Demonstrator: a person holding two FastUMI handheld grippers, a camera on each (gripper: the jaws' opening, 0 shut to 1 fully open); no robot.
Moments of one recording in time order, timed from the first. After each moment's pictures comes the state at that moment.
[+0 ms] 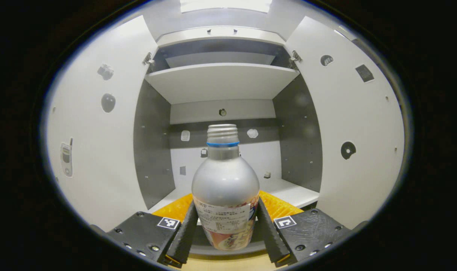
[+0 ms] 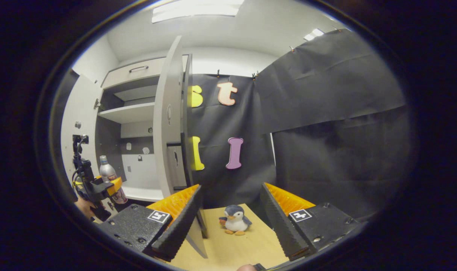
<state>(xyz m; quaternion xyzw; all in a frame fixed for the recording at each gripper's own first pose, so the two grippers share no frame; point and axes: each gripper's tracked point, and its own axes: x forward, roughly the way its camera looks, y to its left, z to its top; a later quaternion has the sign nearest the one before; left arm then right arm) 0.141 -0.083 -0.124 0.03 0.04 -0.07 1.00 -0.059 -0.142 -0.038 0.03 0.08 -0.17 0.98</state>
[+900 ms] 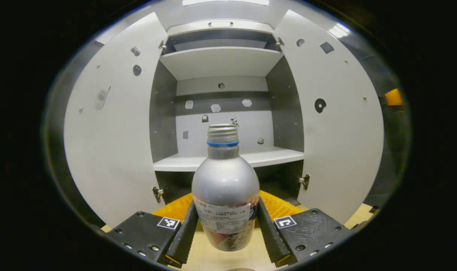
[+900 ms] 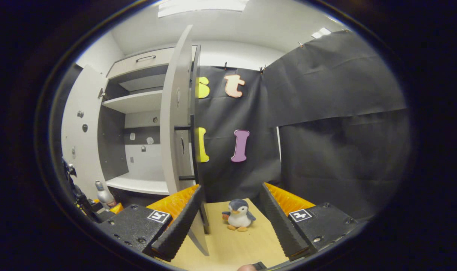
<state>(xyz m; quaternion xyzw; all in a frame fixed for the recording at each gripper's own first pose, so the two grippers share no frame) 0.033 -0.102 -0.239 0.03 0.12 -0.07 0.99 -0.045 -0.129 -0.064 0.02 0.11 -0.16 0.98</state>
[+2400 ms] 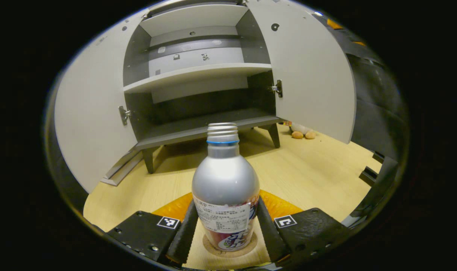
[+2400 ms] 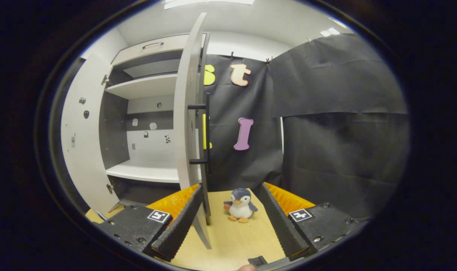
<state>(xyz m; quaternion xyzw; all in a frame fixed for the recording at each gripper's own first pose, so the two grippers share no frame) -0.064 -0.118 -0.438 0.06 0.29 -0.13 0.95 -0.045 -0.110 -0.098 0.00 0.16 -0.15 0.98</state>
